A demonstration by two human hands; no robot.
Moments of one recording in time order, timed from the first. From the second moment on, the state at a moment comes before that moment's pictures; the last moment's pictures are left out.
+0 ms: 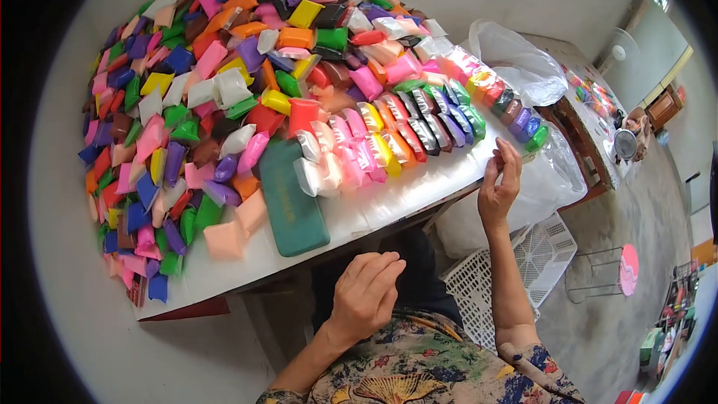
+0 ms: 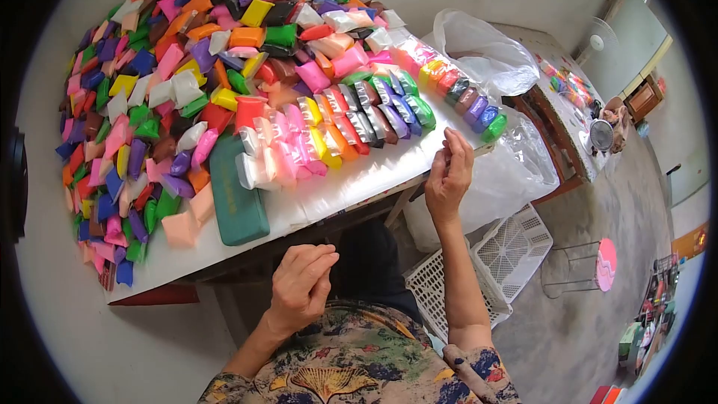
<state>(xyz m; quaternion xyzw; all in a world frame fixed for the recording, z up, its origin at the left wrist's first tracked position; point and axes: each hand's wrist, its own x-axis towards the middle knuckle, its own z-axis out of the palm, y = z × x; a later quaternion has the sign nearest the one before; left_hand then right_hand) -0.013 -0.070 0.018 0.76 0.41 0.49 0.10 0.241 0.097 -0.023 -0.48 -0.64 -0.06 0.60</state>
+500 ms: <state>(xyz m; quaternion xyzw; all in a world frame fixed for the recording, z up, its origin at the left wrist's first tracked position) -0.039 -0.090 0.163 0.59 0.17 0.75 0.24 0.205 0.005 -0.038 -0.44 -0.71 0.06 0.54</state>
